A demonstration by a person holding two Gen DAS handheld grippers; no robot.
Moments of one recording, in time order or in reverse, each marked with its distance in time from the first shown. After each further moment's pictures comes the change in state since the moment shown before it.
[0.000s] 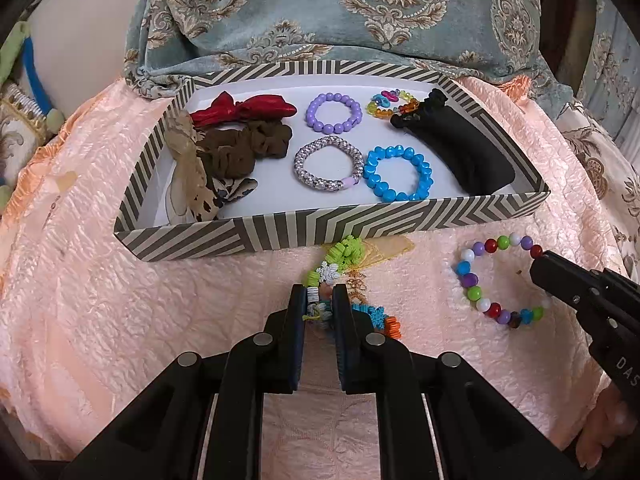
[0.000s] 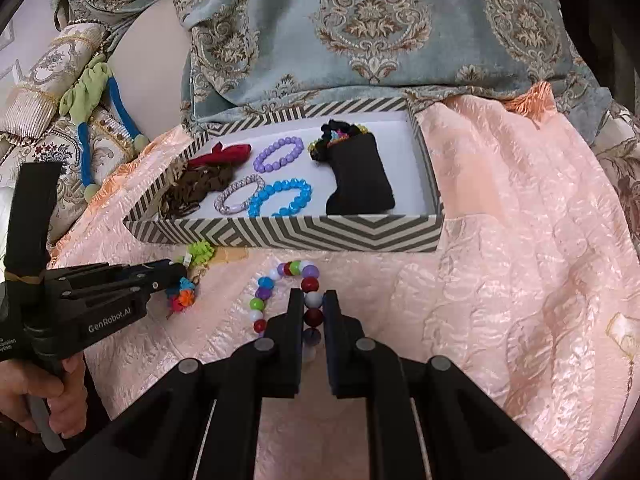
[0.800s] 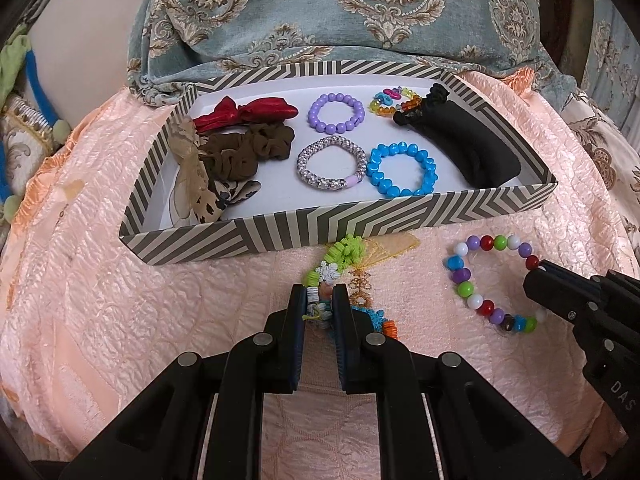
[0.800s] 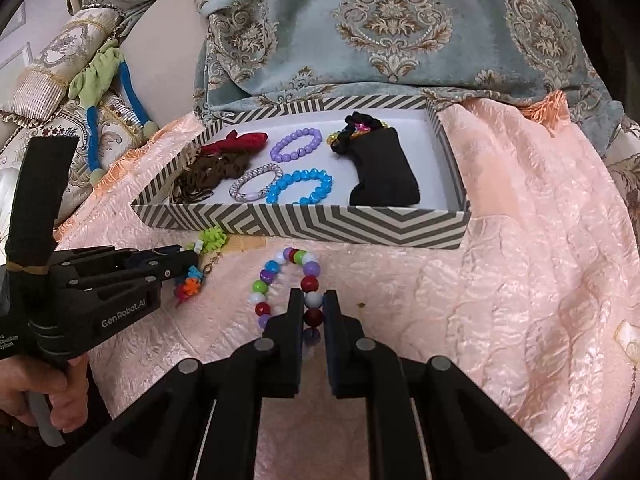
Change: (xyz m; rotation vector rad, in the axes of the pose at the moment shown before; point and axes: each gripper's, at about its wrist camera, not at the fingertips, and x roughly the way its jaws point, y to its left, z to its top) left arm 0.001 -0.004 -0.002 0.028 -0.009 0.041; right arm 0.007 0.013 -0.005 -0.052 0.035 0.006
